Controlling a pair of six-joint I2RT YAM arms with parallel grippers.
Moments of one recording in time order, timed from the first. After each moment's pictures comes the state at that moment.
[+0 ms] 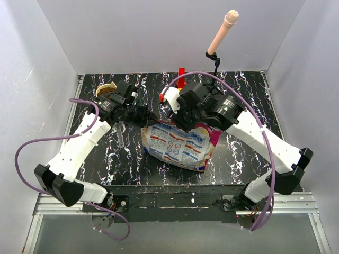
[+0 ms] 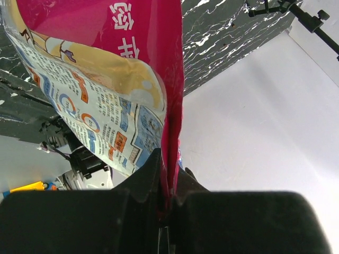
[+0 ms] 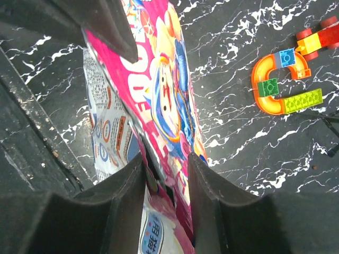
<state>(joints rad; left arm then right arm) -0.53 1.36 1.52 -1.11 0.22 -1.80 0.96 1.52 1.78 -1.06 0.03 -0.20</state>
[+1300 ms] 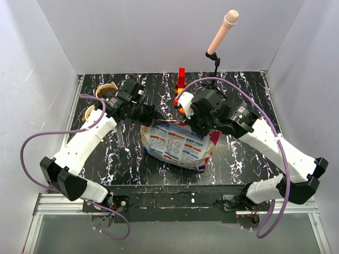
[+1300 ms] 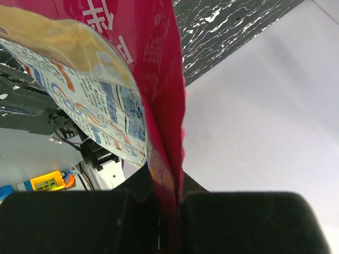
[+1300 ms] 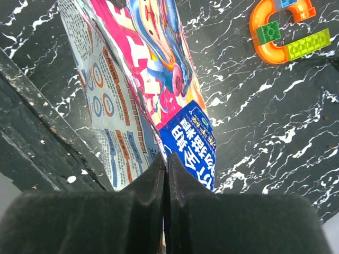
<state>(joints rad) -0.56 1.43 1.56 -1.08 0.27 -1.74 0.94 1.36 1.64 -1.14 0.10 -0.12</state>
